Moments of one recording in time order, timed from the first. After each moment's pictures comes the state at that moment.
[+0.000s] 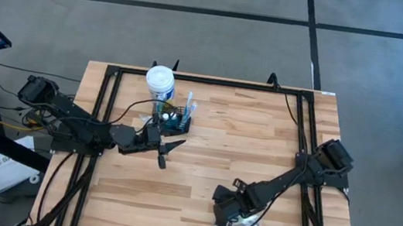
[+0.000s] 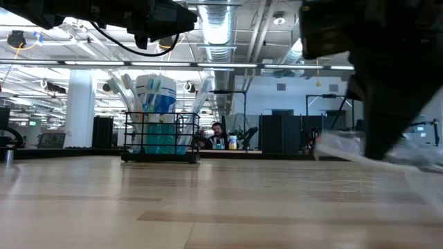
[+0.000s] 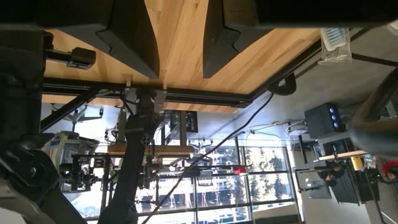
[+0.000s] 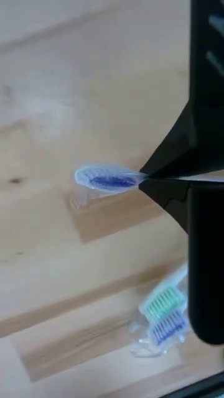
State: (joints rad) left arm -0.29 1.29 0.49 0.83 -0.62 0.05; right arm 0.58 1.88 1.22 -0.61 0.14 0.92
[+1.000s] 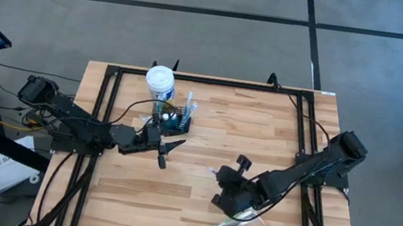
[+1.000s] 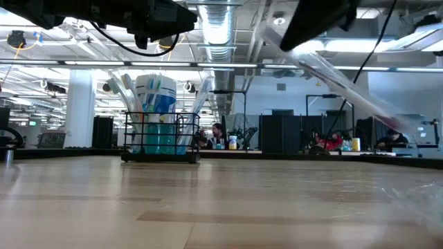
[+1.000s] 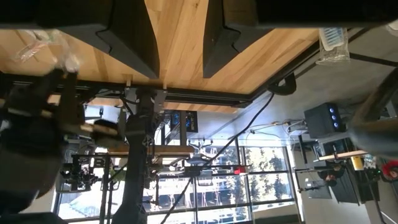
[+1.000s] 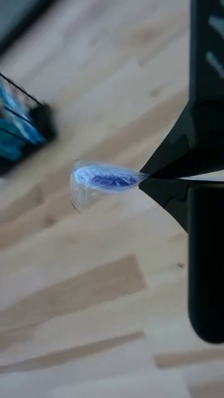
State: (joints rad) left arm -0.29 1.29 0.49 0.83 -0.62 0.05; right arm 0.55 1.71 1.32 -0.74 0.71 0.81
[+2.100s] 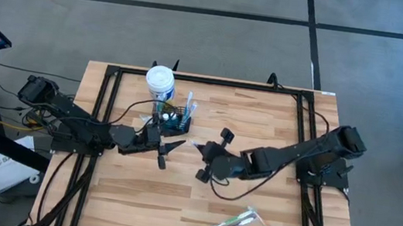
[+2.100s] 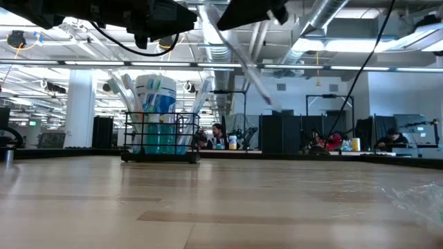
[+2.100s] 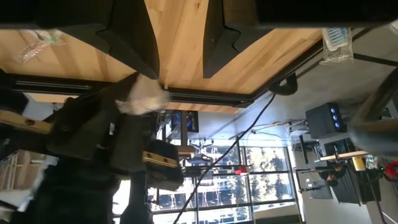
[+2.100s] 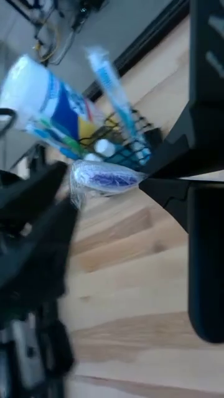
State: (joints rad) left arm -0.30 1.29 0.49 0.83 -0.62 0.04; right arm 0.33 1.69 1.31 -0.29 0.72 0.28
